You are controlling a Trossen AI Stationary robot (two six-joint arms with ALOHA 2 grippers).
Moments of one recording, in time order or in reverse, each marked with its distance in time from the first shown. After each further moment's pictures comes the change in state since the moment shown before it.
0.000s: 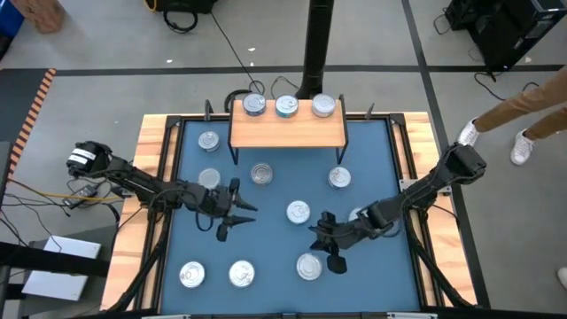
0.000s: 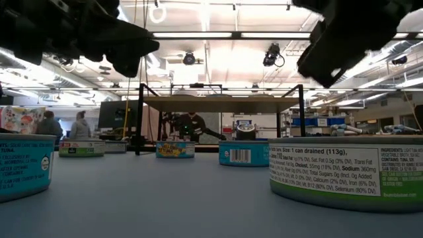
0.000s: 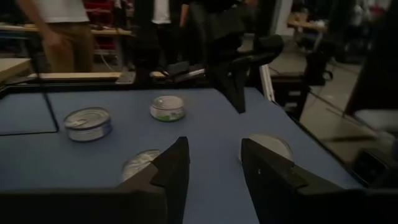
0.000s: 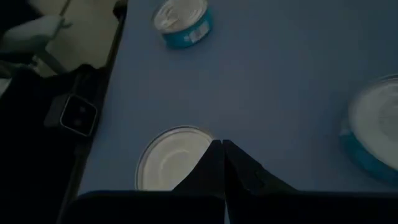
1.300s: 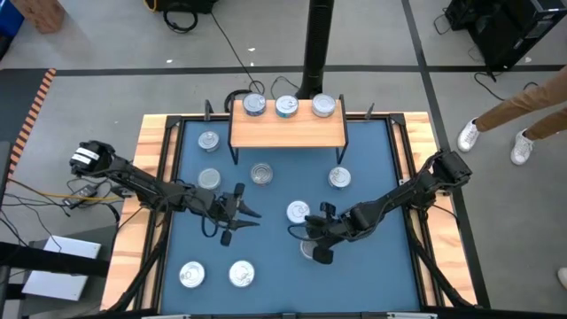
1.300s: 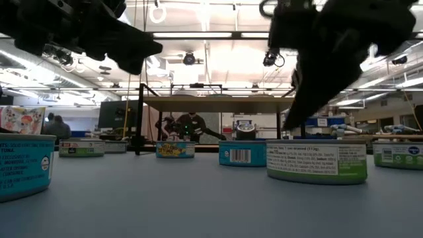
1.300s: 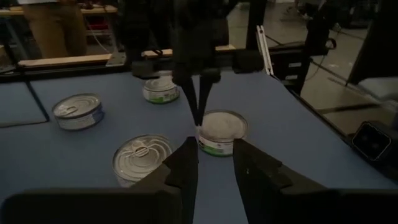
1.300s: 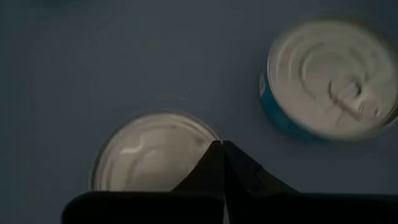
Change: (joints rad) left arm -0.043 0.042 0.098 -0.168 -0.029 0.045; right arm -0.062 0.153 0.172 -0.349 0.128 0.059
